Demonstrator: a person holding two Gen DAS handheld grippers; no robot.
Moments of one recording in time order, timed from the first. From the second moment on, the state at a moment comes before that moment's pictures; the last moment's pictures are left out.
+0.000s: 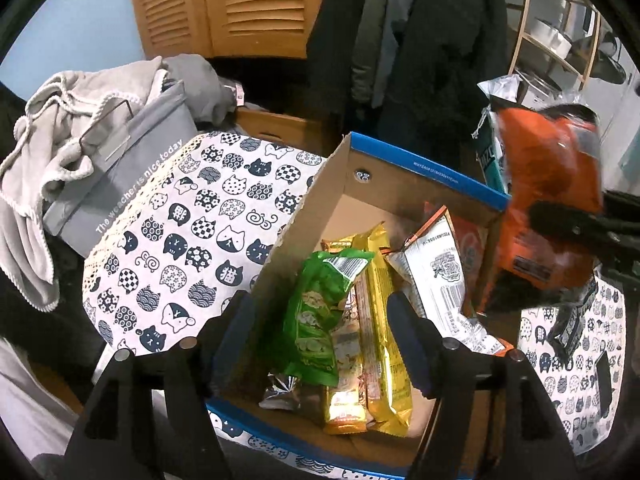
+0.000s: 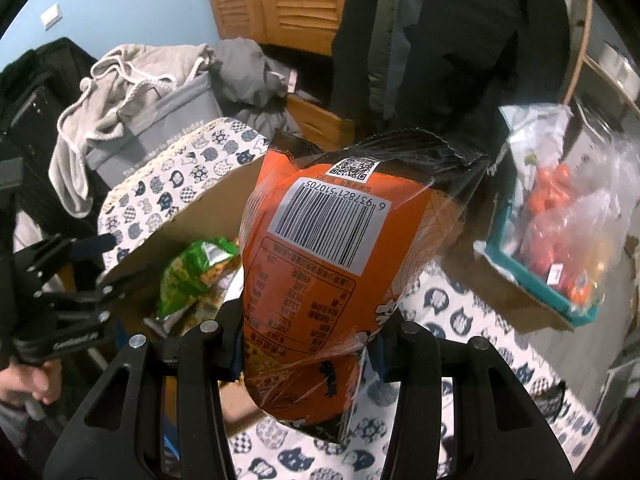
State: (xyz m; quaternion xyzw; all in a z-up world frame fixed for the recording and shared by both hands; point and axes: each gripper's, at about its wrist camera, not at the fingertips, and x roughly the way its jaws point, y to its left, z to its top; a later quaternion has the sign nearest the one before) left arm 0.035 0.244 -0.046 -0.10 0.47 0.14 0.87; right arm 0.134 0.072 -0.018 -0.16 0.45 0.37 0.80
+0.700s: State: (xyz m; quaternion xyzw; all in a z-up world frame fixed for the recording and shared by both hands) left arm 0.040 0.233 -0.047 -0.08 0.47 0.13 0.87; right arm 0.141 0.091 -0.016 -0.18 0.44 0.36 0.80
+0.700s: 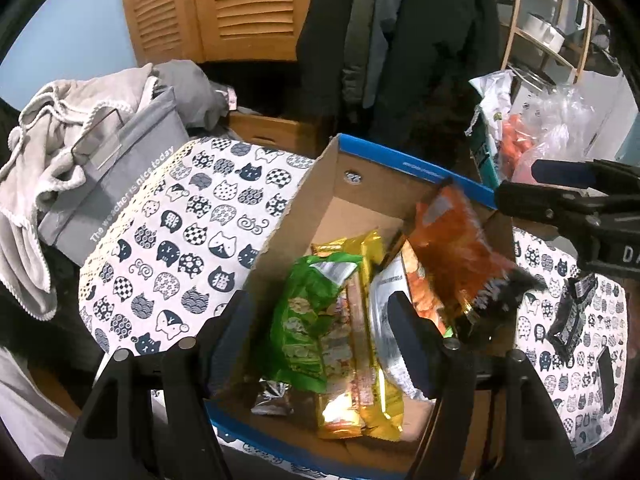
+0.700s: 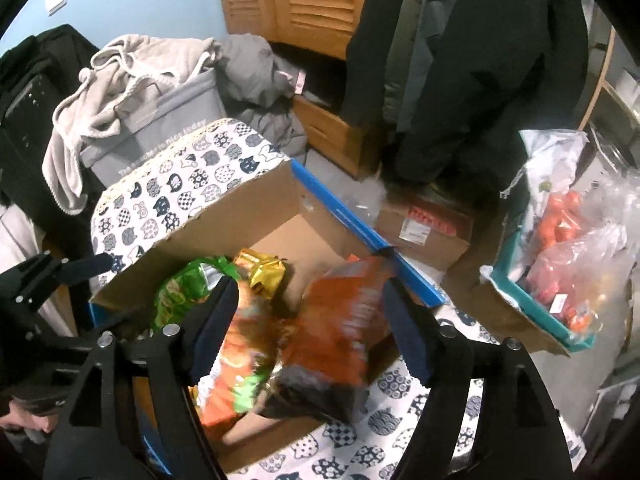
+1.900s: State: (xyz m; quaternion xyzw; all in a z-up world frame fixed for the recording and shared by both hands) left arm 0.060 0.102 -0.034 0.03 0.45 0.04 0.89; right arm 0.111 -0.112 -0.041 -0.14 0.49 0.25 0.82
